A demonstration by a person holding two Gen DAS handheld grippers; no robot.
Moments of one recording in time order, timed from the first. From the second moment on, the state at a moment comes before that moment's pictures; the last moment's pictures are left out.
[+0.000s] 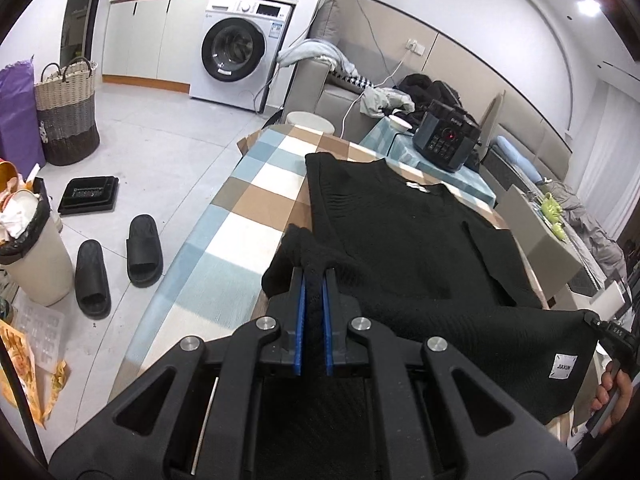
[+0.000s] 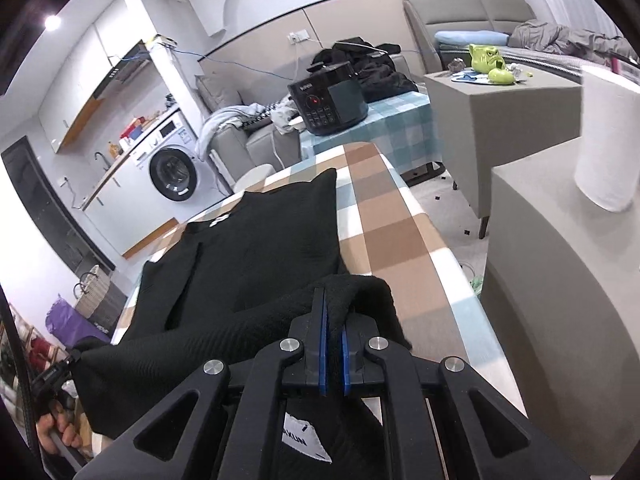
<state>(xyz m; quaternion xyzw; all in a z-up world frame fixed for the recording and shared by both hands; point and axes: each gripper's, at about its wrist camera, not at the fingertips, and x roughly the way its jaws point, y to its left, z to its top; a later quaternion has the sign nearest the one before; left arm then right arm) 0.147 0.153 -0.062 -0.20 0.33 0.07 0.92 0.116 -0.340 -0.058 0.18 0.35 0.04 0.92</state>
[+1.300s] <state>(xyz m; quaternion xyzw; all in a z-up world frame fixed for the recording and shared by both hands) 0.237 0.143 -0.148 -0.18 0.40 0.06 0.90 0.171 -0.299 -0.130 0.11 0.45 0.03 0.89</state>
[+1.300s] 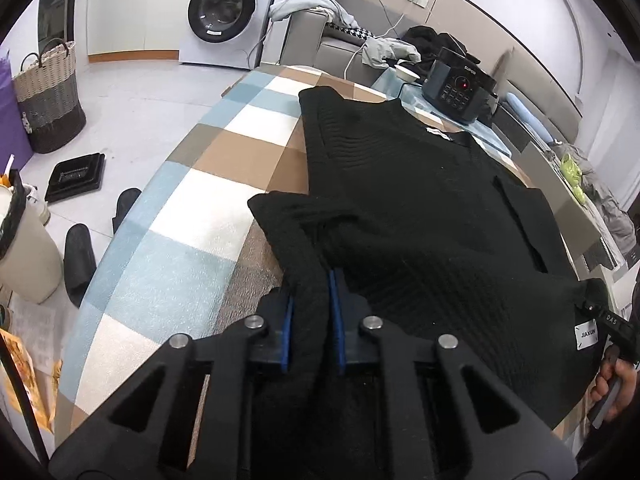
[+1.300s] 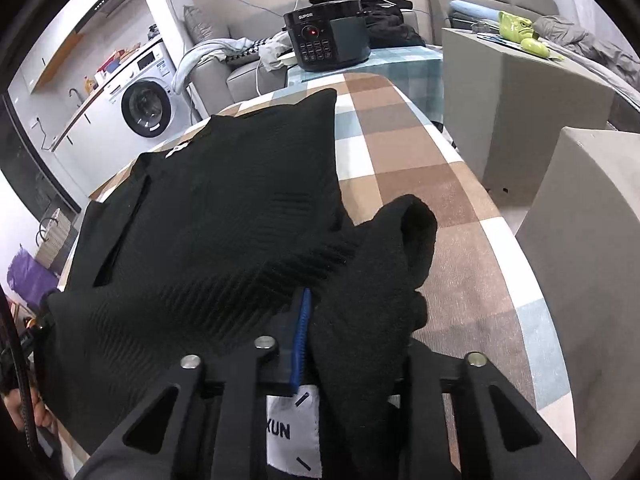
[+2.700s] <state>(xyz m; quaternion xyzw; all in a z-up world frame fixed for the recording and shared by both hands) 0.038 0.143 -0.118 -0.20 0.41 0.10 0.88 -0.032 -0.357 -0.114 0.22 0.43 0.06 0.87</state>
